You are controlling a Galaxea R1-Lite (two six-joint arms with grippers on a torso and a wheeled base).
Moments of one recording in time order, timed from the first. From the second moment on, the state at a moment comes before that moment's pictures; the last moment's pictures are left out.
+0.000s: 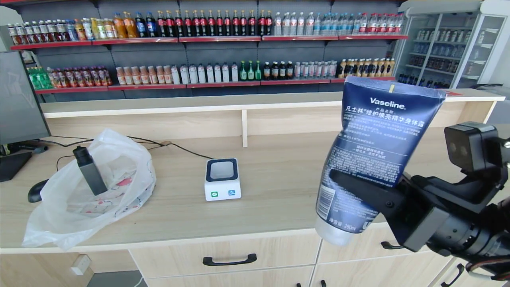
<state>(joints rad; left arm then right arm) 0.00 0.00 0.00 0.00 0.00 0.00 0.58 1.57 -0.32 -1.57 0.51 0.40</state>
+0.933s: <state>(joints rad) 0.00 0.00 0.00 0.00 0.00 0.00 0.31 1.69 -0.29 -1.57 0.09 -0.05</state>
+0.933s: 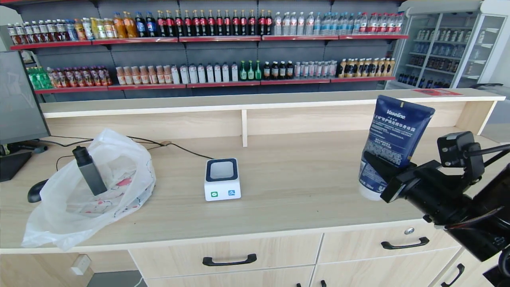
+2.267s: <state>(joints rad) 0.00 0.00 0.00 0.00 0.00 -0.01 0.26 1.72 -0.34 -1.57 0.09 -0.06</state>
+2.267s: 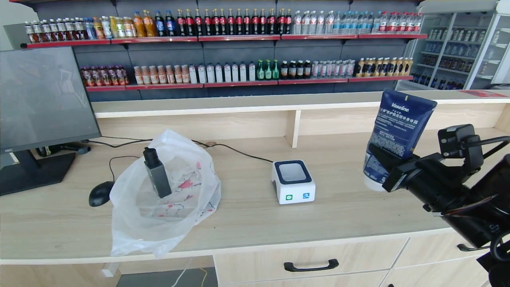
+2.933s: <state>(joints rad) 0.00 0.00 0.00 0.00 0.00 0.00 0.26 1.68 -0.33 -1.57 0.09 -0.06</state>
